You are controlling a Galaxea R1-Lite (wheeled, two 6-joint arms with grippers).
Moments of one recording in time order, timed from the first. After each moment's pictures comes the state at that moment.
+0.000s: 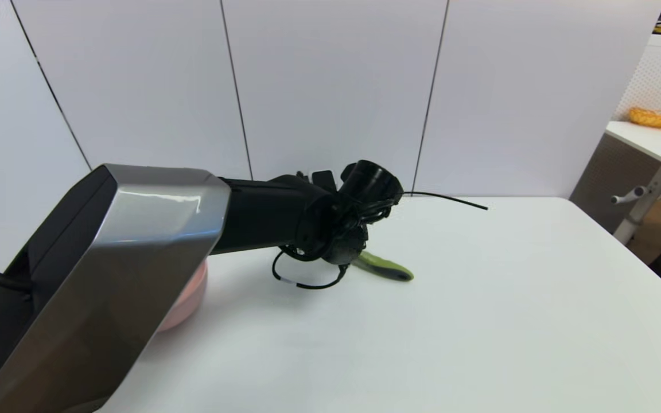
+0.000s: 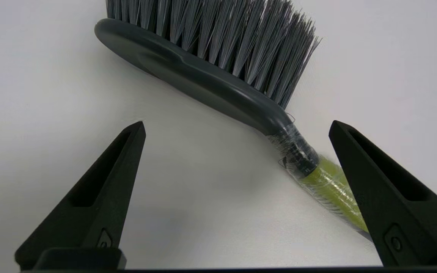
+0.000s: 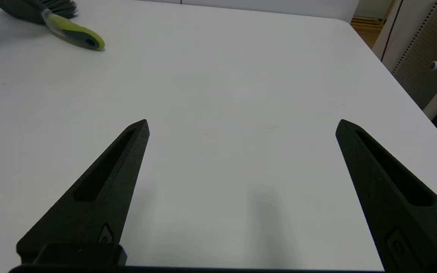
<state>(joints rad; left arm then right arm) -0.81 2.30 -1.90 0.46 0.64 -0.68 0.00 0.00 0.00 0.01 0.04 -0.08</state>
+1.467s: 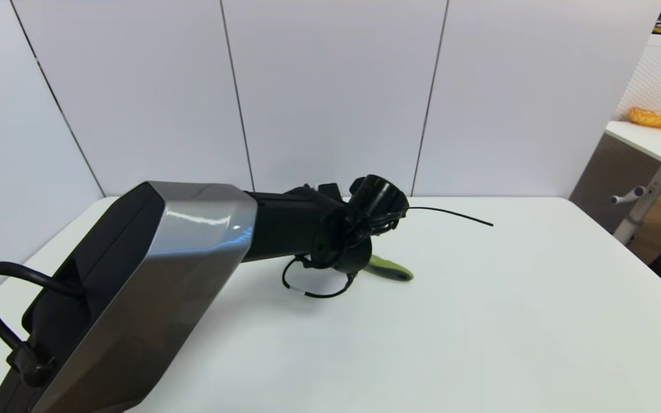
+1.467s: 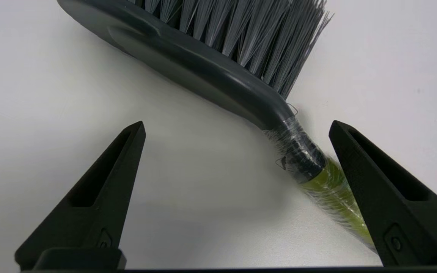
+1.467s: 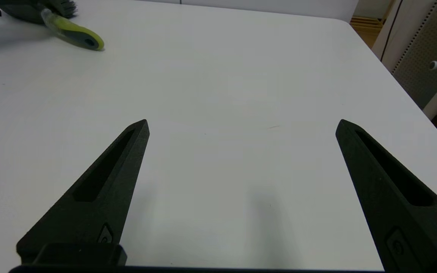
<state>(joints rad) -0.81 2.37 -1.96 0.48 0.64 -0.75 0.00 0.00 0.00 0.01 0.04 -0.08</state>
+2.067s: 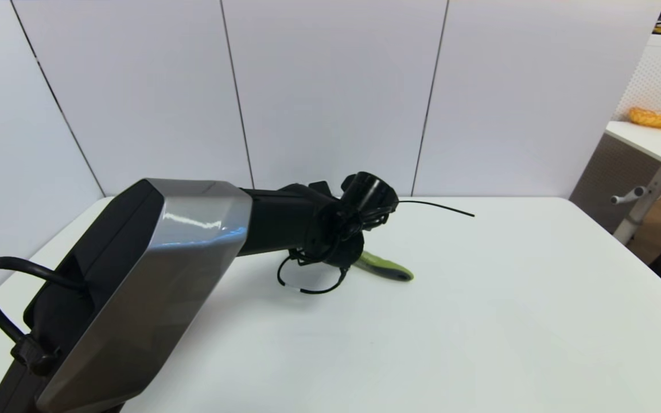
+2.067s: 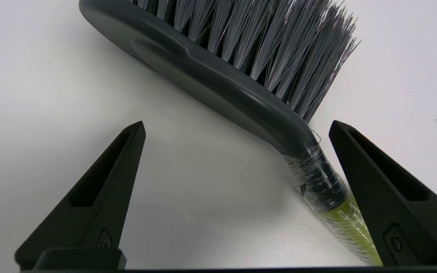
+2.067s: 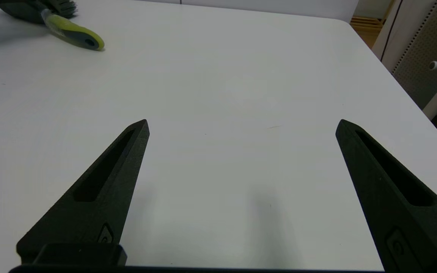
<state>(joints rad) -0.78 2.38 -1.96 0.48 0.64 -0.76 0.00 0.00 0.00 0.01 0.04 -0.08</state>
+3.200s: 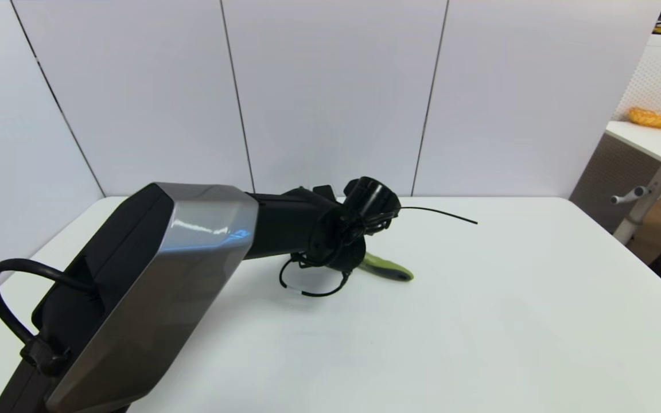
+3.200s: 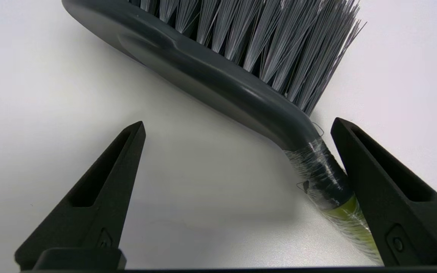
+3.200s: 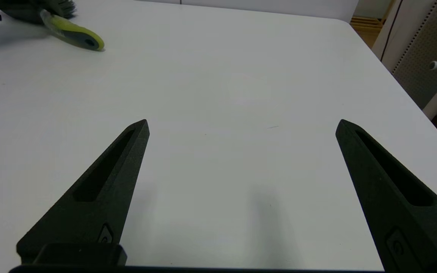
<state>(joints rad) -0.79 2.40 -1.96 0.48 0.64 -0.74 0.00 0.00 0.00 0.01 0.04 -0.08</state>
